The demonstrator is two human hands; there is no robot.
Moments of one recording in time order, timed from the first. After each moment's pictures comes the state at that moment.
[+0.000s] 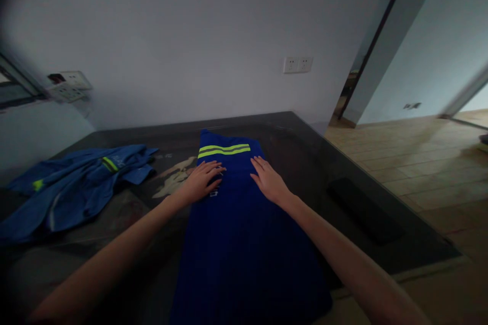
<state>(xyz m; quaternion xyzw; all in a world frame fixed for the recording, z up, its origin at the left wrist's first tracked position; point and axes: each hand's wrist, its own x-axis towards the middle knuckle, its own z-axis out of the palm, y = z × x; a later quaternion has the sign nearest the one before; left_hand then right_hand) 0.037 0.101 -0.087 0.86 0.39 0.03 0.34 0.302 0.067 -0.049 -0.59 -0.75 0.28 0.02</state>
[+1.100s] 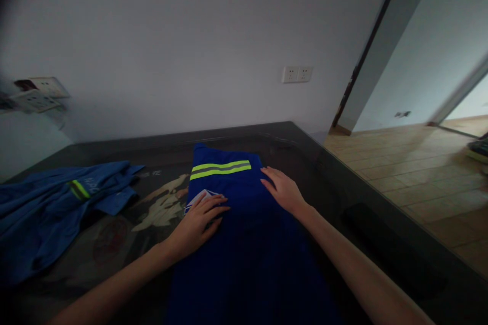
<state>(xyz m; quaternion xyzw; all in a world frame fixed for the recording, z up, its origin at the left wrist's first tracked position) 0.048 0.091 -0.087 0.84 0.36 0.05 0.40 0.340 0.110 -0.085 -0.63 -0.73 0.27 0.01</state>
